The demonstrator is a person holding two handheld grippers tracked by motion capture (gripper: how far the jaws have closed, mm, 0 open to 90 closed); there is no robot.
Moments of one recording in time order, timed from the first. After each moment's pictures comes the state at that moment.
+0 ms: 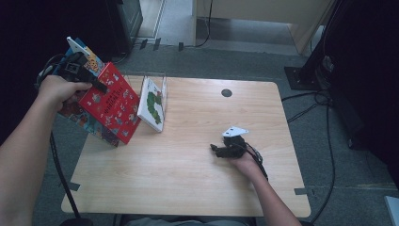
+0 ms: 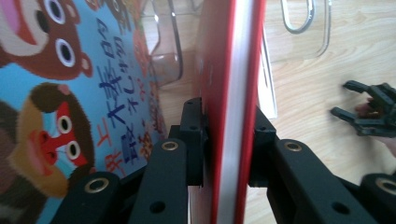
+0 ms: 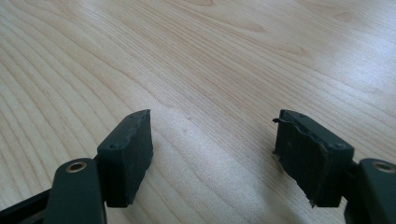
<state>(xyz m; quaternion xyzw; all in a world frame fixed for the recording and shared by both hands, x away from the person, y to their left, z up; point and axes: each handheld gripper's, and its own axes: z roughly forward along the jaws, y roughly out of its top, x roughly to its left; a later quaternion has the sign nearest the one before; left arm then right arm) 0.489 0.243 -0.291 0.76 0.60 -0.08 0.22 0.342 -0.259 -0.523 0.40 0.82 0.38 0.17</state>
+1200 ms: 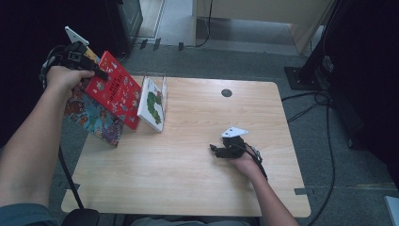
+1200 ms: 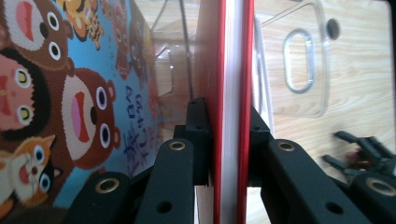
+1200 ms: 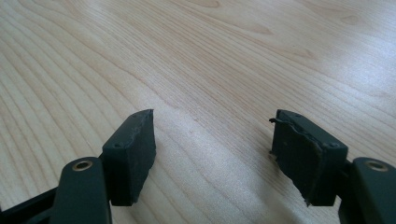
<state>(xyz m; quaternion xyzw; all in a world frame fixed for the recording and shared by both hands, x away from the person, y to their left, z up) 0.525 0.246 -0.291 0.72 0.64 -0.06 0.24 0.341 -0.257 -0.523 0.40 0.82 0.38 0.17</state>
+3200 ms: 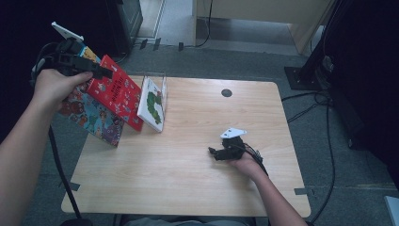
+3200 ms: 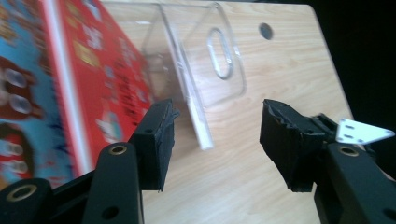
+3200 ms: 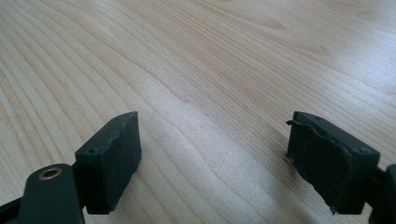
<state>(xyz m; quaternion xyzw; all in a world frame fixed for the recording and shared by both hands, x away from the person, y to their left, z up) 0.454 0.222 -0.243 0.75 0.57 -0.03 0.34 0.339 -0.255 -0.523 0.39 0.83 0.37 0.16</state>
